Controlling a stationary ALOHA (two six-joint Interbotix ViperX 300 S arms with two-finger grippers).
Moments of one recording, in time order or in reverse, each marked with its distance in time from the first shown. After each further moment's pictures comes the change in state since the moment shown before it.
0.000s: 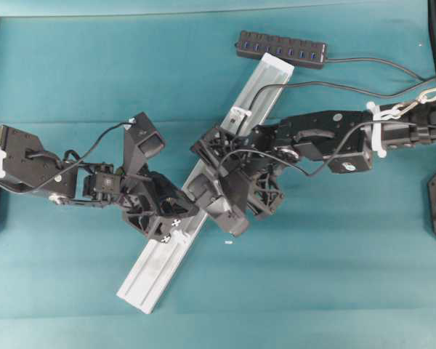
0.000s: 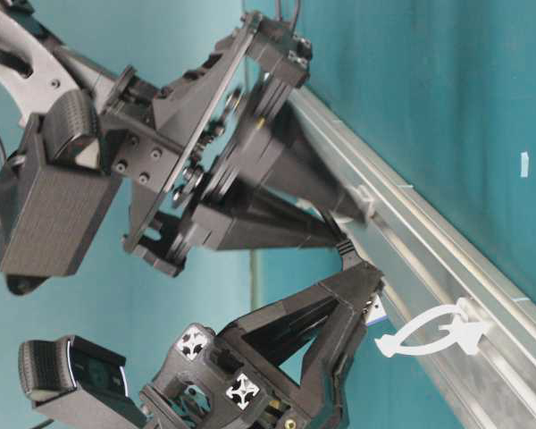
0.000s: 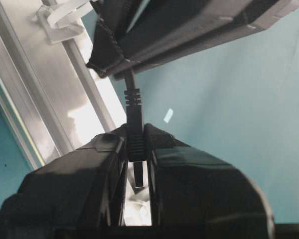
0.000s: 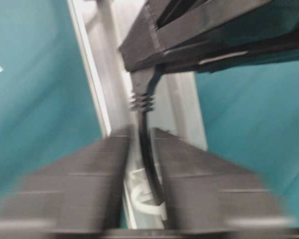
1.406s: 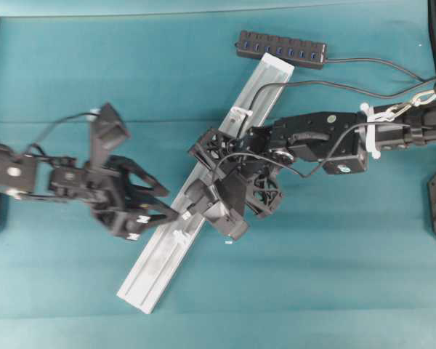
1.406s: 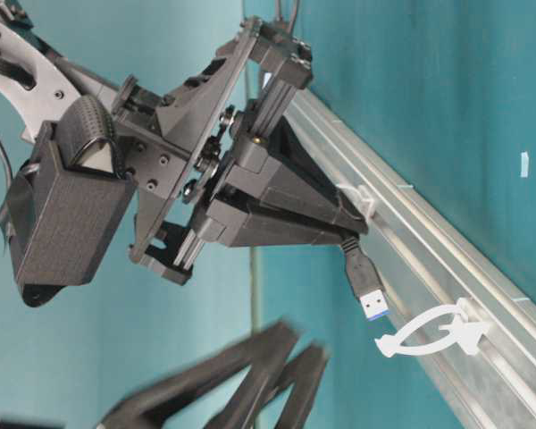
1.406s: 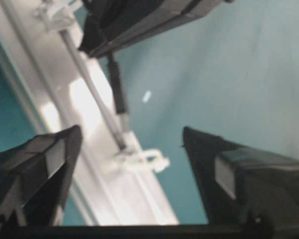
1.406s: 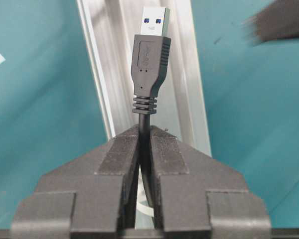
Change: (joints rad) left arm -0.006 -0.261 0.141 0.002 0.055 0.000; right arm 0.011 0.017 -0.015 -0.043 0.041 0.003
